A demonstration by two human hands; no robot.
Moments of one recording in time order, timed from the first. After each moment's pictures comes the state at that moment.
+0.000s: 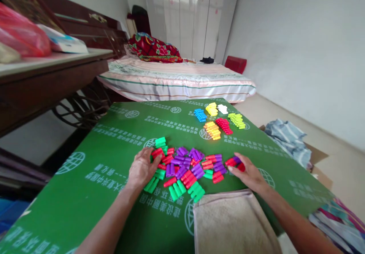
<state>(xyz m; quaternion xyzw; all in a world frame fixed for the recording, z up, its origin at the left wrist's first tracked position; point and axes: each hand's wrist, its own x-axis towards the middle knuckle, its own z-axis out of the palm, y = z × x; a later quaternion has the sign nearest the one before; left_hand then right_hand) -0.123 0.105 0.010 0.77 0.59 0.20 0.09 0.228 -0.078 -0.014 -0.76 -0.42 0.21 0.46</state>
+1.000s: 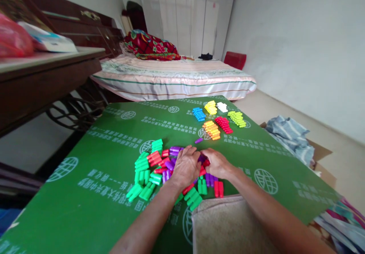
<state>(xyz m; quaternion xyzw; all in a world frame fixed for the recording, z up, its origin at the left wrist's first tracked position) 0.009 0.048 0.049 0.89 0.40 0.08 0.19 0.160 0.009 0.021 -0.65 -0.69 0.21 0.24</state>
